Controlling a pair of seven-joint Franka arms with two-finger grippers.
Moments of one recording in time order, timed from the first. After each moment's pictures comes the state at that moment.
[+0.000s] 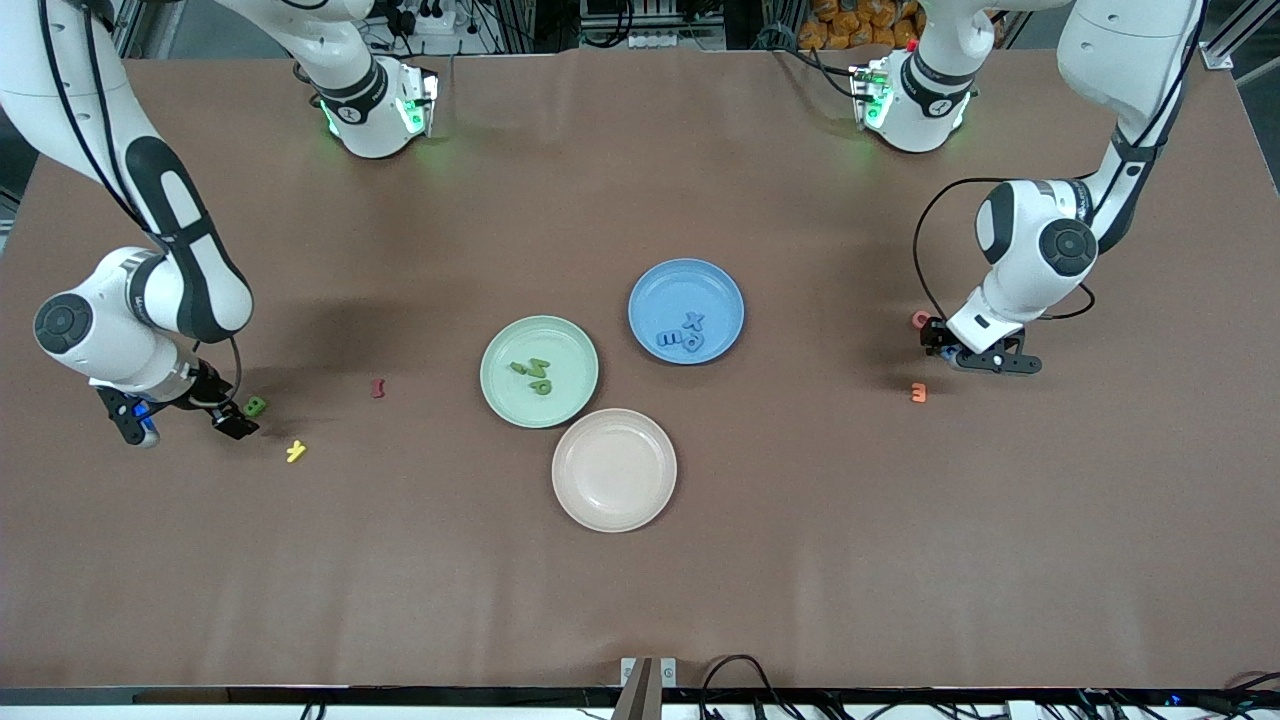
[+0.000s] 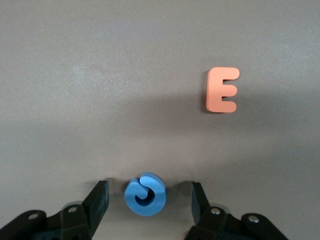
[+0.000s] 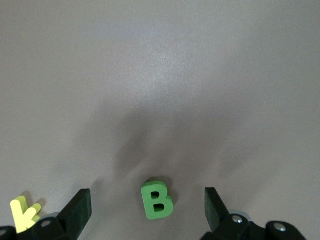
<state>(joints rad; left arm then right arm) -0.08 0.31 0.05 -2.47 0.01 2.81 0.08 -0.15 0.50 -0.10 -2.07 0.05 2.61 0.60</state>
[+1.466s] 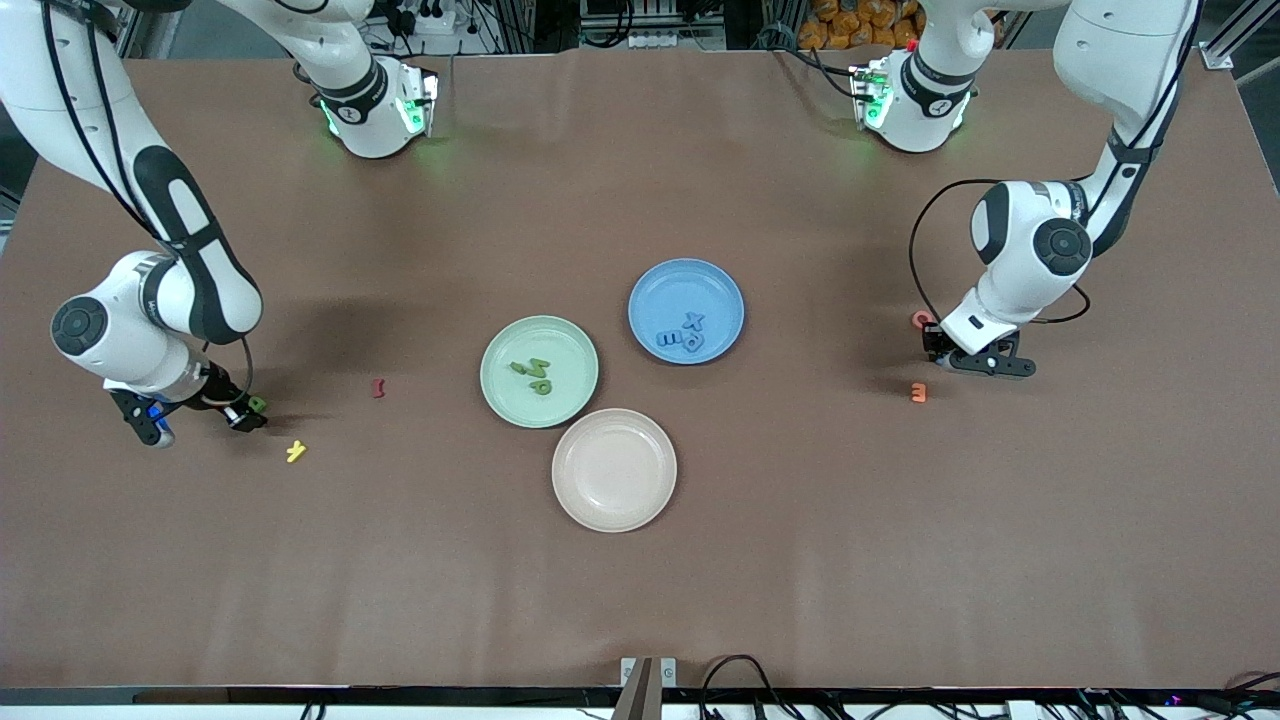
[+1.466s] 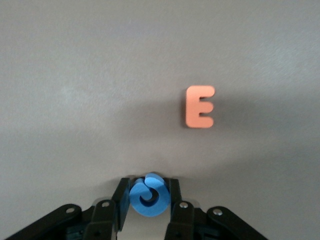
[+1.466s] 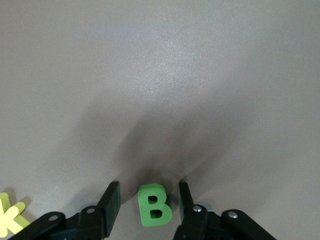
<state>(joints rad) -0.09 0.31 0.03 -2.46 0.00 2.82 0.08 -0.17 0.53 -0.07 -2.08 0.05 2.65 0.54</state>
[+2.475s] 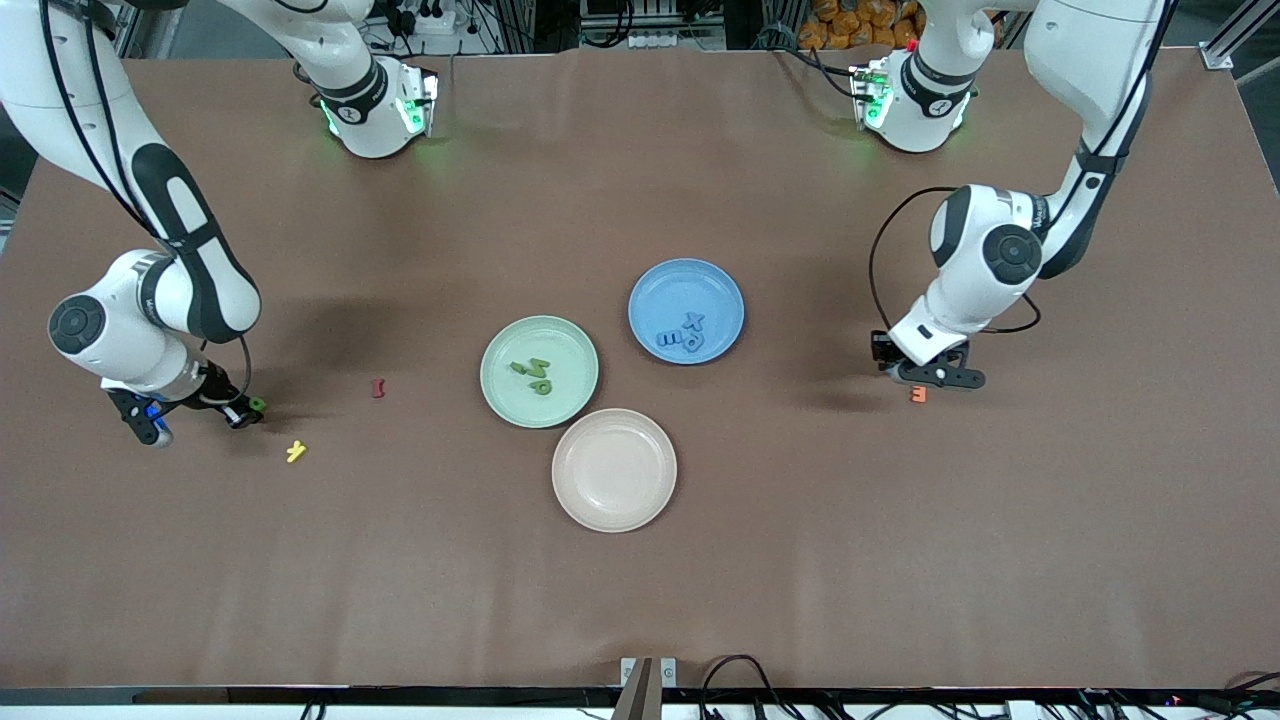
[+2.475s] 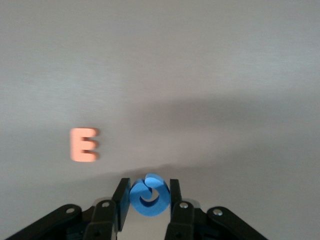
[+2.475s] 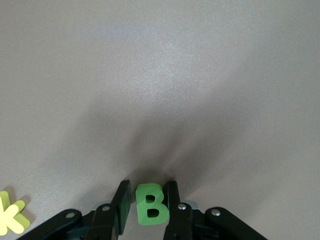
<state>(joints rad) -0.09 0.31 -0.15 -2.34 0.00 2.70 -0.11 -0.18 0.53 -0.07 -2.08 0.04 2.65 0.54</state>
